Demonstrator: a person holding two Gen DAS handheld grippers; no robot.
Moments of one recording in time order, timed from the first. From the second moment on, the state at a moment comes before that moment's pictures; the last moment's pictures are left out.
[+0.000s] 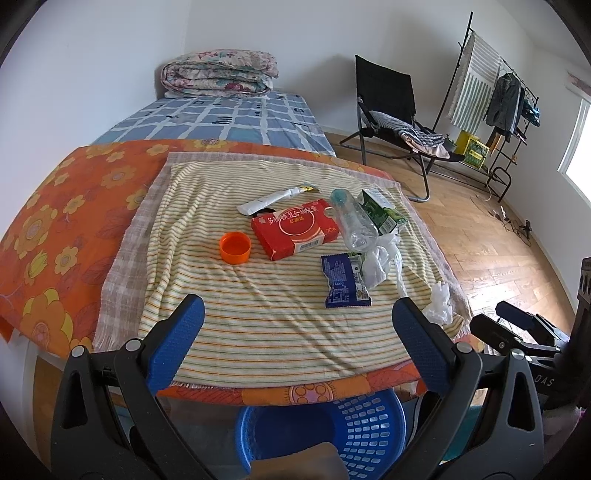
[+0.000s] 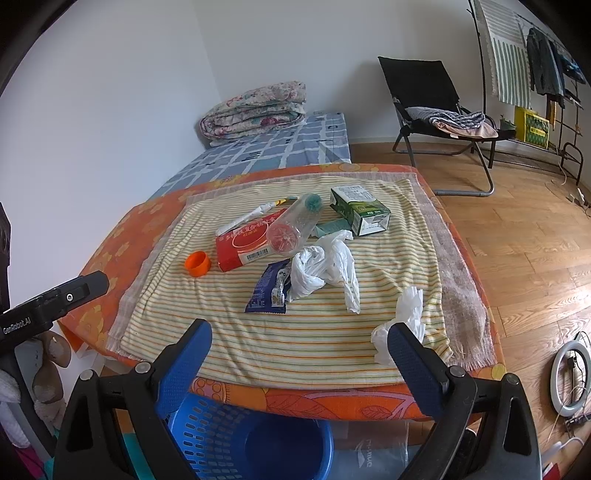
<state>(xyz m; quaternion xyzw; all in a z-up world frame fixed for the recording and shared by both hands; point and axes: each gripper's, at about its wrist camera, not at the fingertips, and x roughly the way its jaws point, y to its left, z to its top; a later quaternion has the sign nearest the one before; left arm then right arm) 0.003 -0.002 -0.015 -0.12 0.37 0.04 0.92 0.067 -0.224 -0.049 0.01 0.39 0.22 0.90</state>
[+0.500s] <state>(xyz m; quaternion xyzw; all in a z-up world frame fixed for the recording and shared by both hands) 0.003 0.001 -0.015 -0.12 0.37 0.04 0.92 0.067 -0.225 -0.050 0.01 0.39 0.22 0.89</state>
